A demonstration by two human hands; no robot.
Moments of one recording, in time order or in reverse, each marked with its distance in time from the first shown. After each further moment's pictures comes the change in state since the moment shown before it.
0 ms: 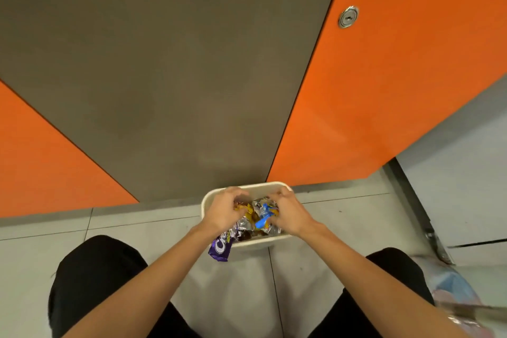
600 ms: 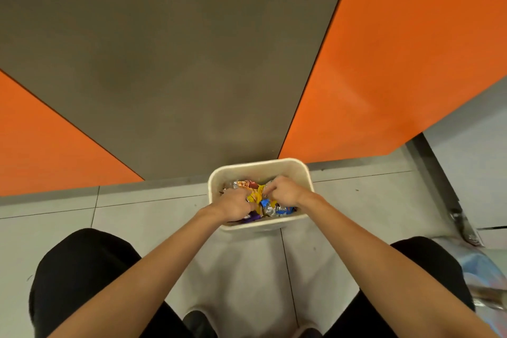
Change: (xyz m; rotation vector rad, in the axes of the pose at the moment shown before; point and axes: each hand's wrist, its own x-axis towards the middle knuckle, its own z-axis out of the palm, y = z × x) left_hand 0.011 -0.027 0.030 0.226 -0.389 -0.186; right_hand 0.042 -0.009 0.028 0.233 -0.292 0.118
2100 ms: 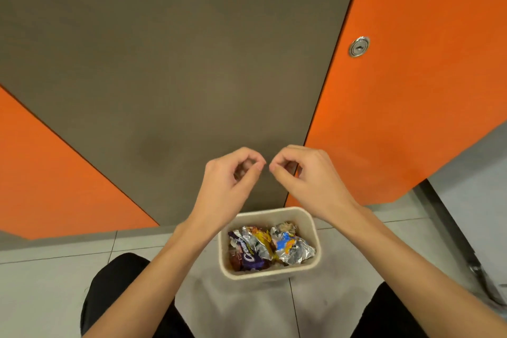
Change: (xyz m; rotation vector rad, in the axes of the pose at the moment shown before) left_hand -0.127 0.088 -0.151 -0.489 0.812 0.532; right_hand -0.156 -0.130 -0.128 0.065 0.702 -0.639
